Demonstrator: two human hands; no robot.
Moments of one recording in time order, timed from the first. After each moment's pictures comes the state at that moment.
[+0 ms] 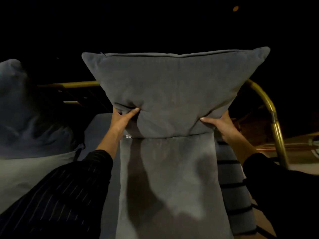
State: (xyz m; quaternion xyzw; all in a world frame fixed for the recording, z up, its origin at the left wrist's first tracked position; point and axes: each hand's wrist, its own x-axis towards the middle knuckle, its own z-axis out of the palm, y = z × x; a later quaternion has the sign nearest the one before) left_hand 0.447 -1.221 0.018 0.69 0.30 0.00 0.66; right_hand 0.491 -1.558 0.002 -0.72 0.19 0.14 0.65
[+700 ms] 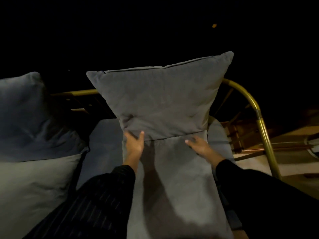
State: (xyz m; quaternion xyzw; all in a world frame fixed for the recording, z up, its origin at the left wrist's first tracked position) left_hand 0.373 -1.279 0.000 0.77 0.41 -0.06 0.48; right_hand 0.414 -1.534 -0.034 -0.85 0.12 0.33 0.40
